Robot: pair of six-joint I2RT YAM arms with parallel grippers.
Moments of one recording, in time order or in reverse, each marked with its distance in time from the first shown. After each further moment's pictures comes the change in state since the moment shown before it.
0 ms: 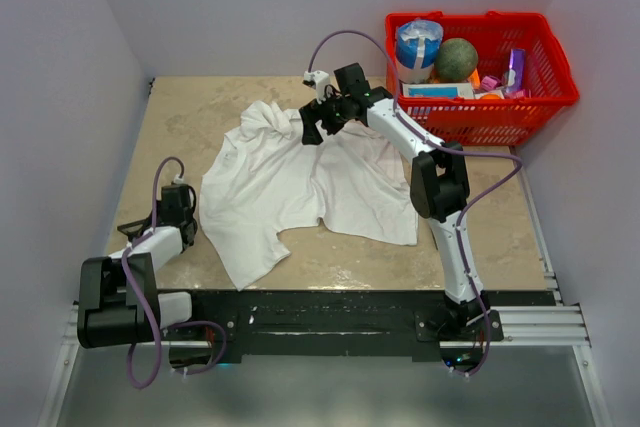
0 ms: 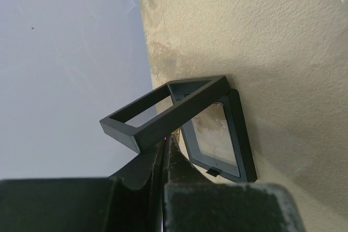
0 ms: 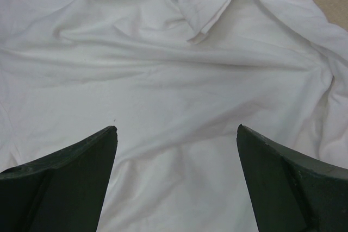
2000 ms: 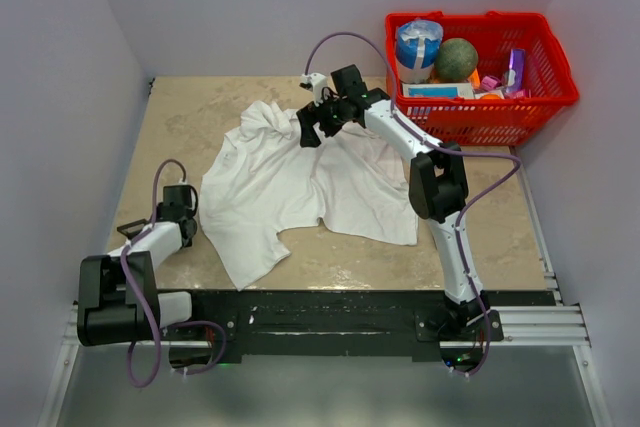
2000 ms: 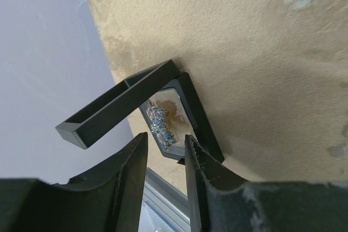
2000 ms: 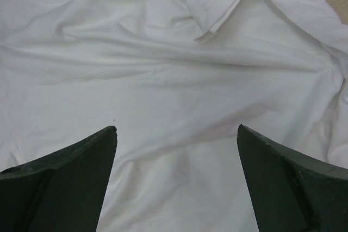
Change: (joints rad) left arm -0.004 0.015 0.037 -0.173 0.096 -0.077; right arm 0.015 0.000 -0.005 -0.003 0.007 -0.008
